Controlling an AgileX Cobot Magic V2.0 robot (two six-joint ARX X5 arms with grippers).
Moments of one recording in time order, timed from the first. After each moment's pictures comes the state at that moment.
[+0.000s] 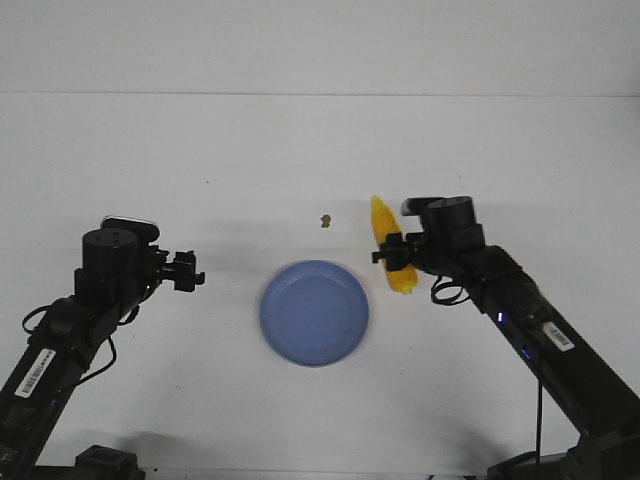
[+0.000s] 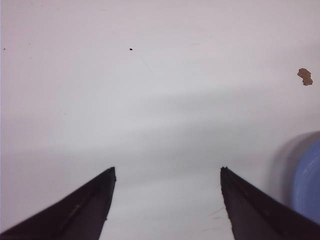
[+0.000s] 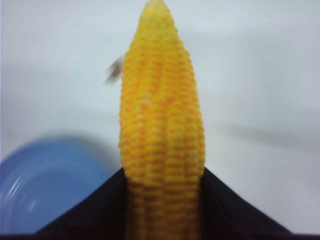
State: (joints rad) left arm -0.18 1.09 0.98 -0.43 0.01 -0.02; right arm 0.35 1.51 1.14 -0.49 -0.27 0.29
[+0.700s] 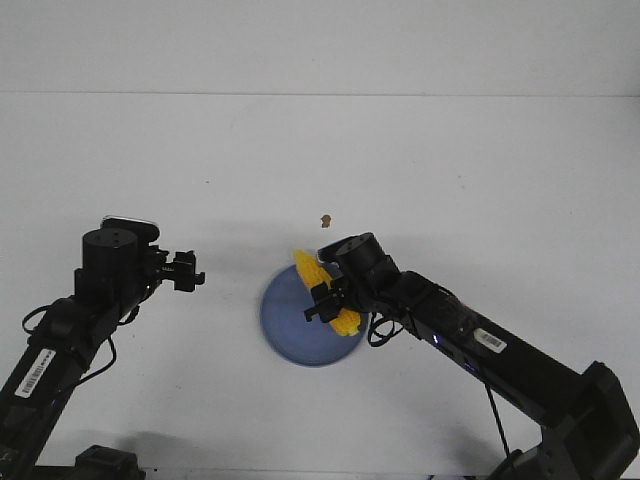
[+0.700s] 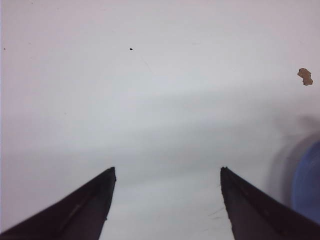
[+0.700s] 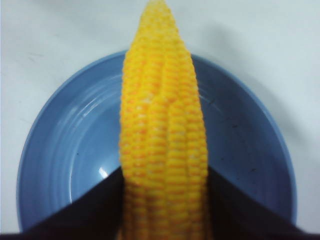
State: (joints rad) left arm -0.18 1.09 0.98 -0.43 0.01 -0.02; right arm 0.69 1.62 1.14 -0.45 -0.18 0.29
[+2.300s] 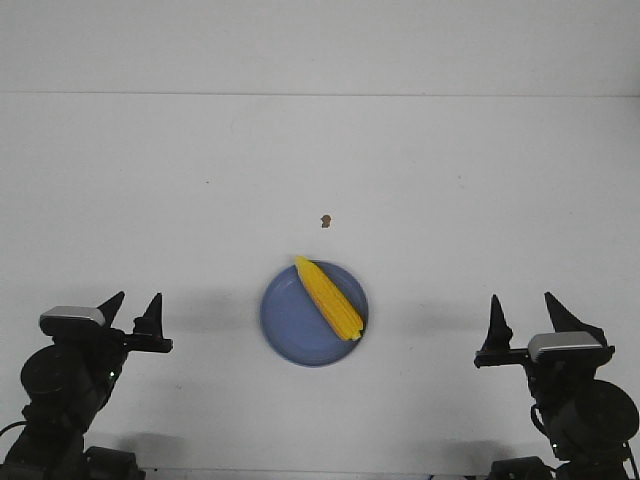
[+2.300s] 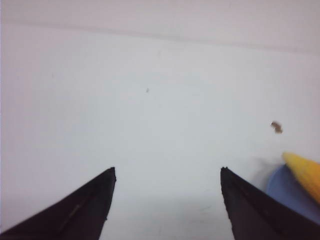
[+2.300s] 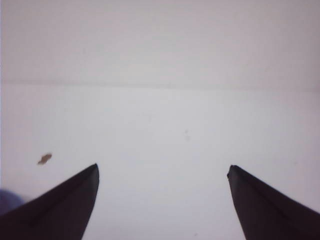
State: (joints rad) left arm -0.13 0.43 0.60 -0.35 0.00 -0.15; right arm 0.11 0.32 0.60 -0.41 0.02 0.06
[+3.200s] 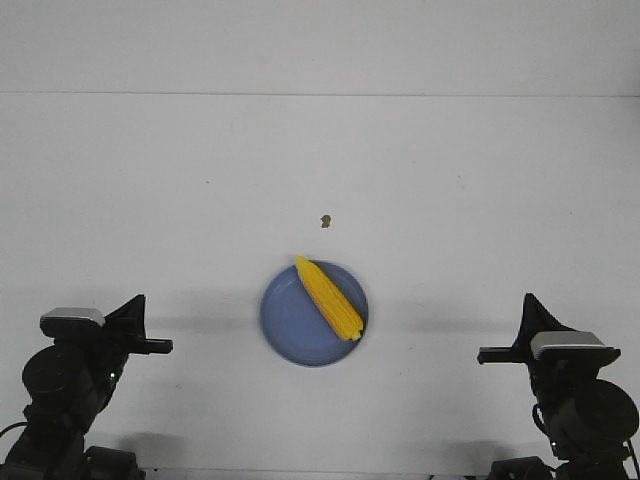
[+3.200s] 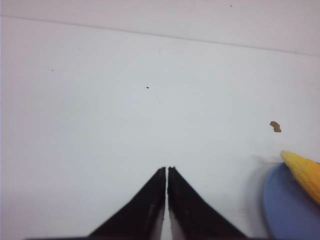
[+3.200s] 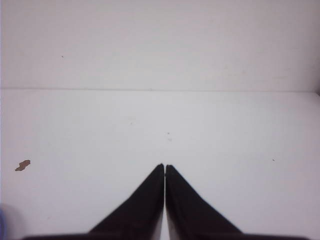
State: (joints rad) left arm -0.13 0.42 0.60 -0.37 0.00 -0.17; right arm 0.11 0.32 0.60 -0.41 0.07 0.06
